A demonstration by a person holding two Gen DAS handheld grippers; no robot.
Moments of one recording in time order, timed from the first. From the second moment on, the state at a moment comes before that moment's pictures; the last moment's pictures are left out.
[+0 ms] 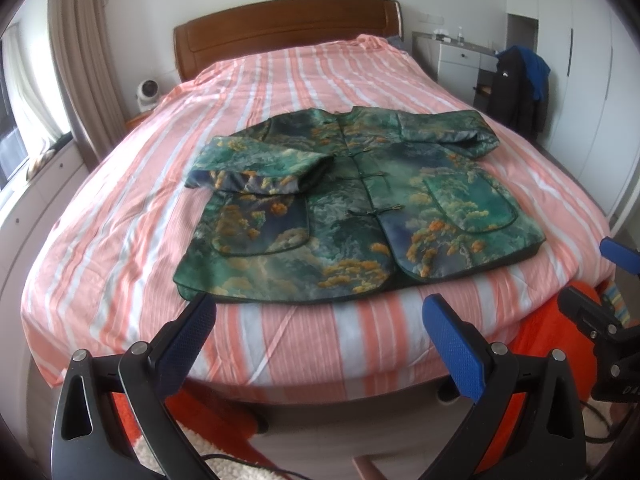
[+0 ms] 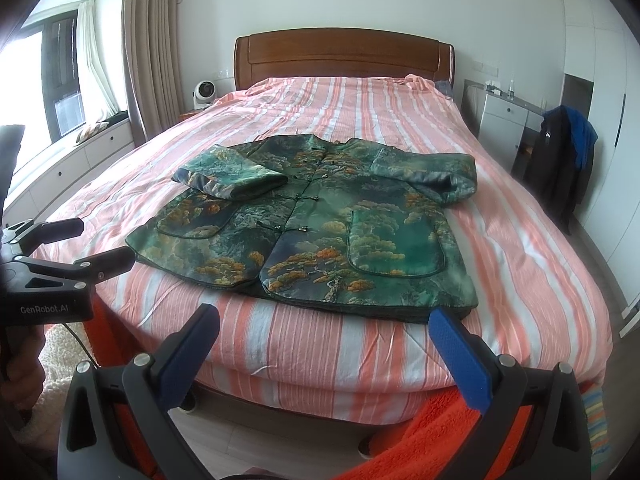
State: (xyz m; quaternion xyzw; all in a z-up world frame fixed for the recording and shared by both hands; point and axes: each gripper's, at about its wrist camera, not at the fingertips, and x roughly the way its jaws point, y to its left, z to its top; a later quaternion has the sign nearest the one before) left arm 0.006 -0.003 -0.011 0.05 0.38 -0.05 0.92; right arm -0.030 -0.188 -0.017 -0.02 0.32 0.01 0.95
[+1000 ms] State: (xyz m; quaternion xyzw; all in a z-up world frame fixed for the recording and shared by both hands) left arm 0.007 0.005 -0.008 0.04 0.38 -0.04 0.92; right arm -0.028 -0.185 -0.009 -0.04 0.31 0.00 0.95
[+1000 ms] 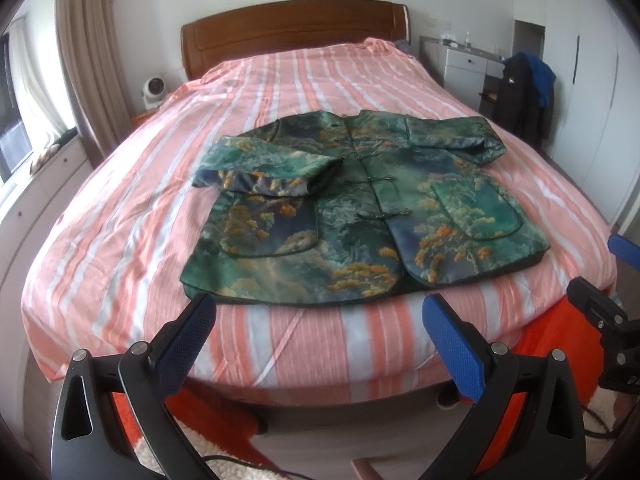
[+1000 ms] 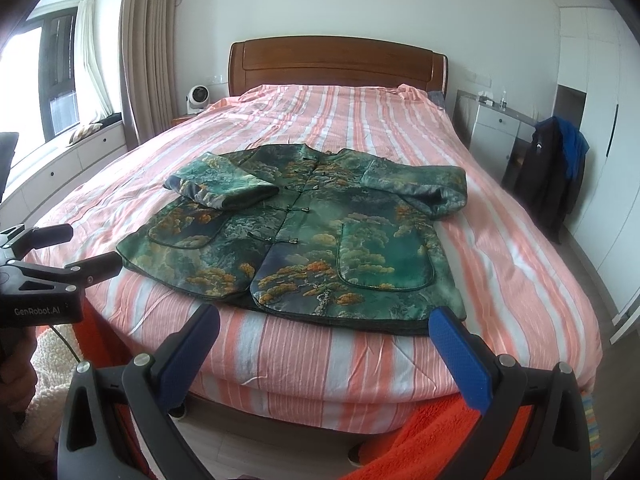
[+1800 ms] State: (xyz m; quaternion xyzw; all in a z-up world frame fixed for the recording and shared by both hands) left arm 0.032 0.040 -0.027 0.00 0.42 -0.03 0.91; right arm -0.023 -0.180 -0.014 -0.05 0.32 0.00 0.95
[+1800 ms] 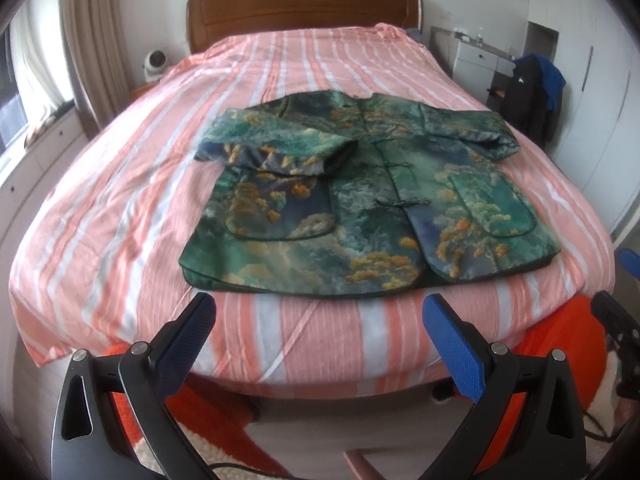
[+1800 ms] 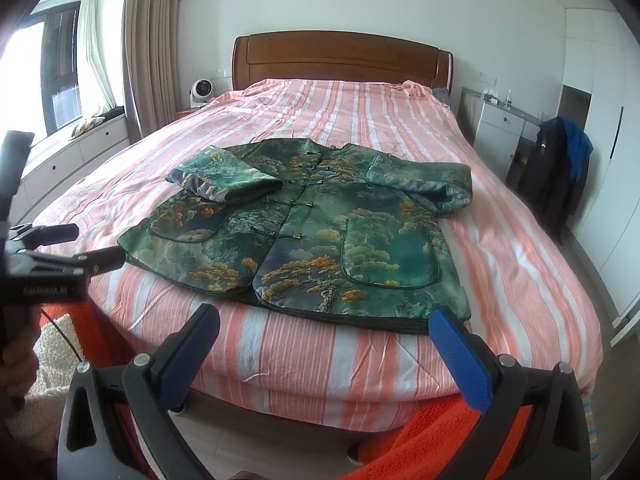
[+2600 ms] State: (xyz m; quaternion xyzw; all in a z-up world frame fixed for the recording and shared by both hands) left arm 0.179 0.189 -0.129 -0.09 0.52 -0.04 0.85; right arm 0.057 -0.303 -0.058 0.02 0.35 0.02 0.94
